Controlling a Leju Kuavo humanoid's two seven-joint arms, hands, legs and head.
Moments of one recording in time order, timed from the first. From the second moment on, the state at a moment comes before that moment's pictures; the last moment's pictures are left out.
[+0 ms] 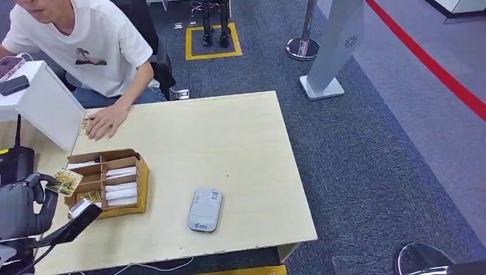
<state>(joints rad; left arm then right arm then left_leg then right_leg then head) 0.13 0.35 0.07 -1.86 -1.02 0.16 0.07 -0.10 0.13 -0.66 -0.30 0.59 -0.14 -0.30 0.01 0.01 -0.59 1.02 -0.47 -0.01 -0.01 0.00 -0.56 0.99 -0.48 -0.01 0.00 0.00</state>
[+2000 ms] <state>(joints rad) -0.25 0.23 0.04 -1.43 -0.93 0.20 0.03 -0.12 0.13 -0.64 -0.31 0.57 -0.15 -0.30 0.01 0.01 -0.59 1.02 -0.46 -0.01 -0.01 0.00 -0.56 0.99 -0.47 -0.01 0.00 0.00</state>
